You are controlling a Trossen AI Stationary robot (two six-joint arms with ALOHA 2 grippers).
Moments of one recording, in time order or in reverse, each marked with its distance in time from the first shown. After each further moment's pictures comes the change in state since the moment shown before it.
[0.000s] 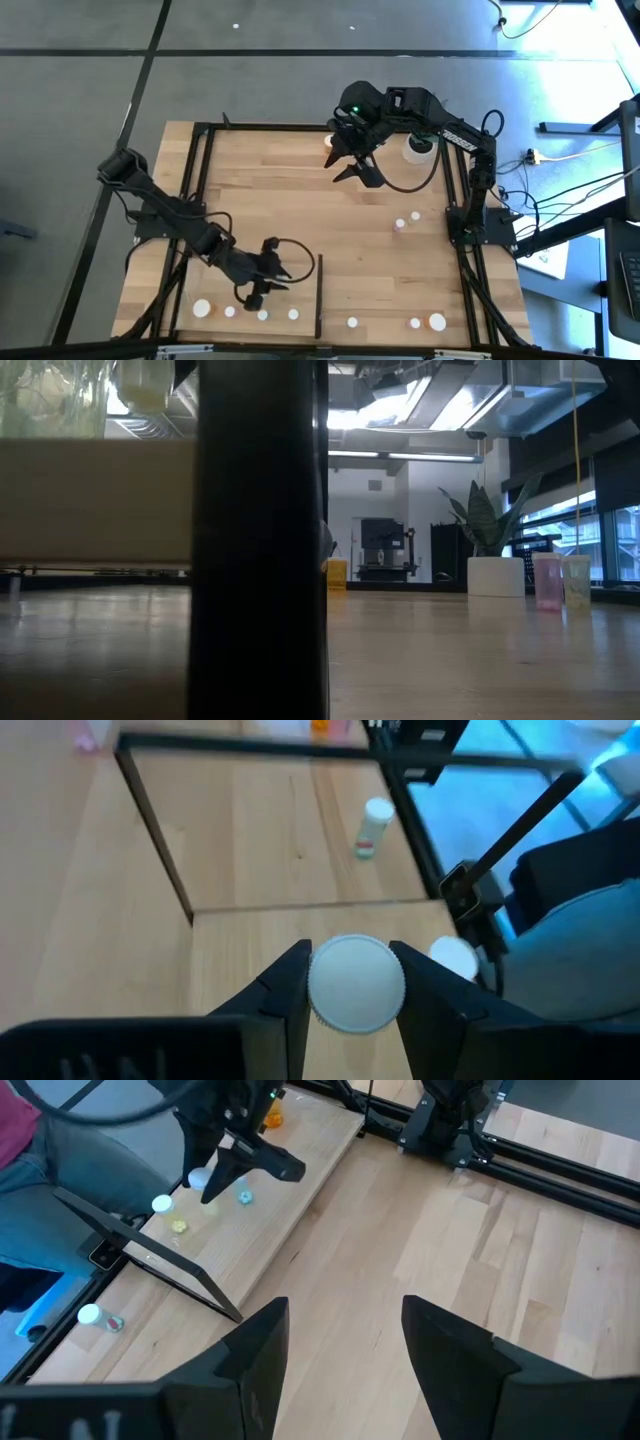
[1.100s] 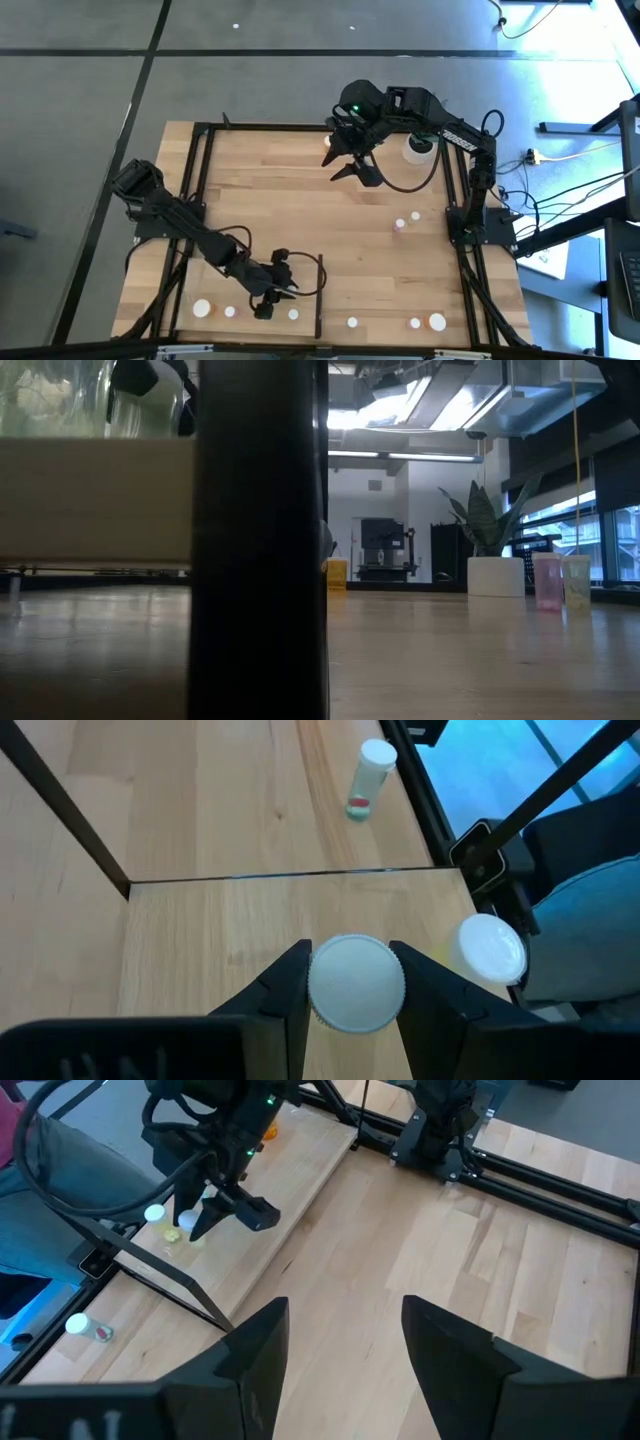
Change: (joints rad) left arm 0.005 0.182 0.000 0.130 0.060 -0.005; right arm 0.000 0.000 0.000 0.036 0.000 0.000
